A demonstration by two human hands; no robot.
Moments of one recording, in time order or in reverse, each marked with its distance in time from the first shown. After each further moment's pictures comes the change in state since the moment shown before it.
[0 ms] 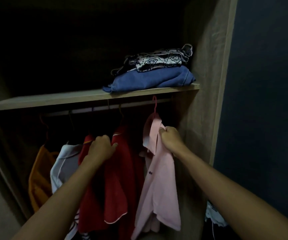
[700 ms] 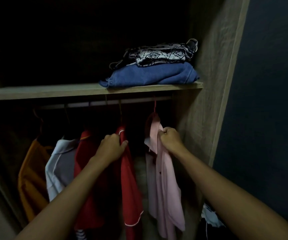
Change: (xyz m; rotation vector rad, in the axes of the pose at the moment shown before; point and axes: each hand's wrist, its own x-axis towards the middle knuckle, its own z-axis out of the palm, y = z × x) left_hand -0.006 0.032 0.022 -0.141 -0.021 0.102; right_hand 0.026 0.027 0.003 -0.081 0.002 -0.053
